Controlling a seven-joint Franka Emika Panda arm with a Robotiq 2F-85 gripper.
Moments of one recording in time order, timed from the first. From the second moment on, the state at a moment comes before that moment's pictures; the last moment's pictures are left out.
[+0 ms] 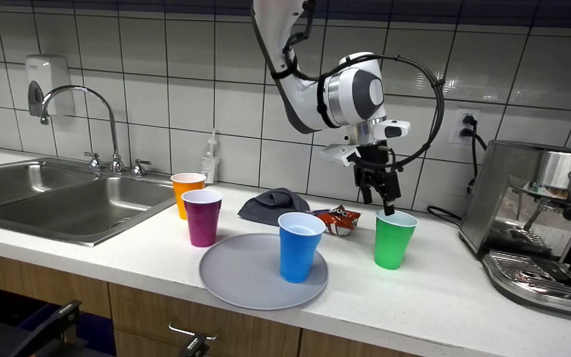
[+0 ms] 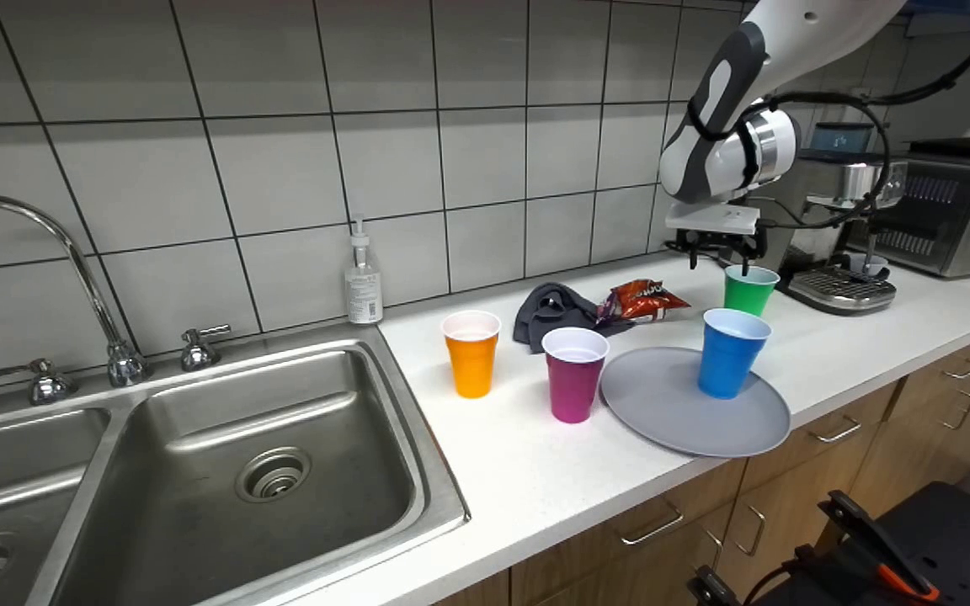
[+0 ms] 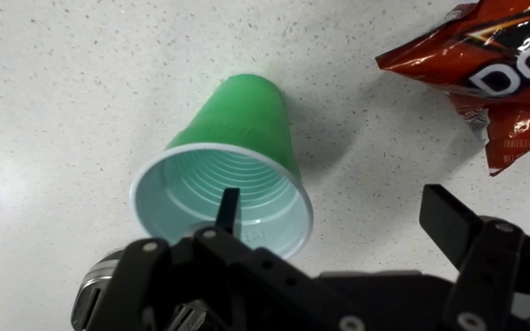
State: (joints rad) arm -0.16 0.63 -0.38 -1.80 -0.10 2.58 0.68
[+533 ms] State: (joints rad) arm -0.17 0.67 -0.38 -1.76 -0.08 2.57 0.68
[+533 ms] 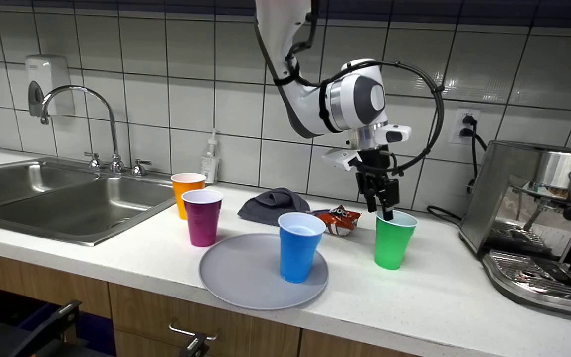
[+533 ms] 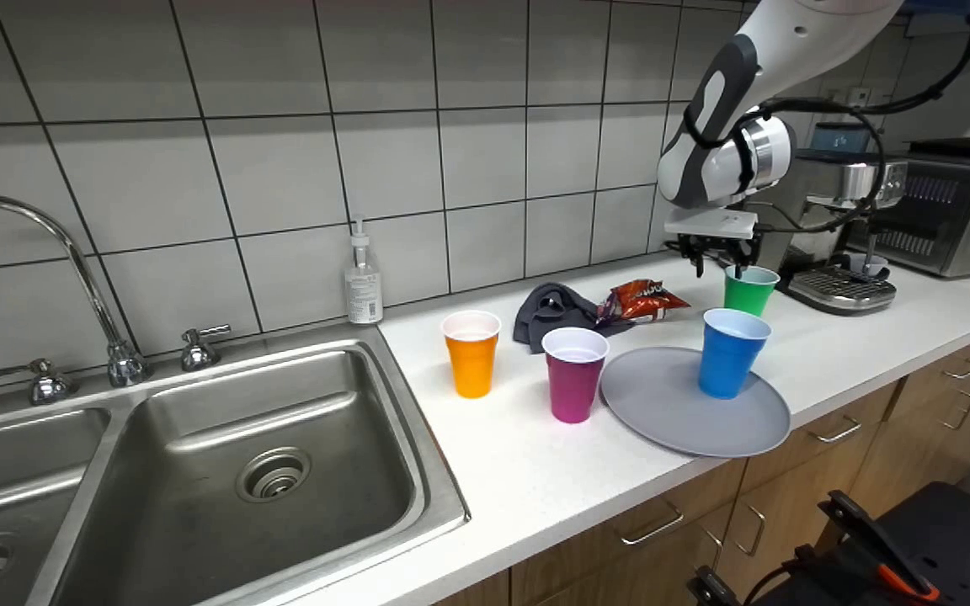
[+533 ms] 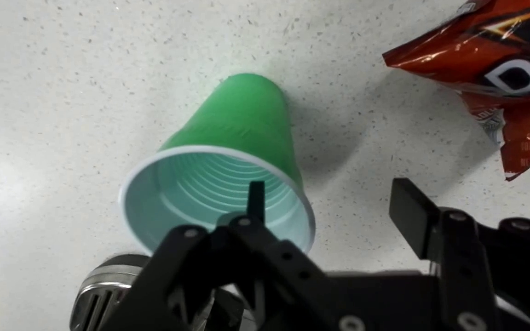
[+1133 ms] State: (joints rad) arm -0.17 0.67 -0.40 -1.76 -0.08 2.57 0.68
